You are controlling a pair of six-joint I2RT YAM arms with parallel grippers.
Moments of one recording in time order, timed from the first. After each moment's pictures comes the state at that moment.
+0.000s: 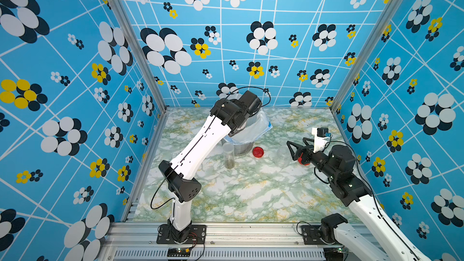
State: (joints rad) left arm -0.73 1.92 2.33 -1.51 -0.62 0.40; right arm 0.31 0.76 0.65 -0.08 -0.19 0.28
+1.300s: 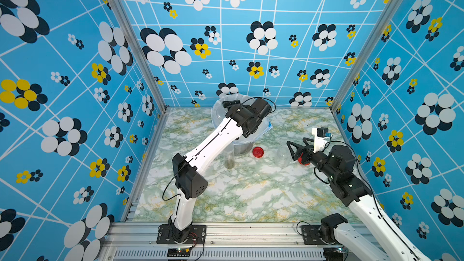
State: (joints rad) left arm -0.77 2.00 2.22 -1.31 -1.14 0.68; right arm 0.31 0.76 0.65 -0.08 -0.19 0.28
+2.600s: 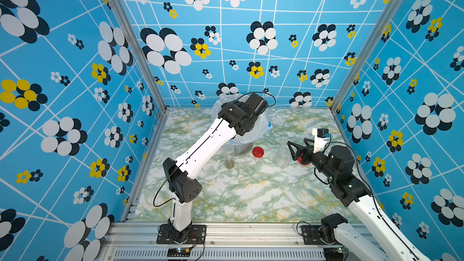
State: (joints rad) left arm -0.77 1.91 2.20 -1.24 -0.94 0.58; right arm 0.31 0.76 0.63 -0.08 -0.16 0.28
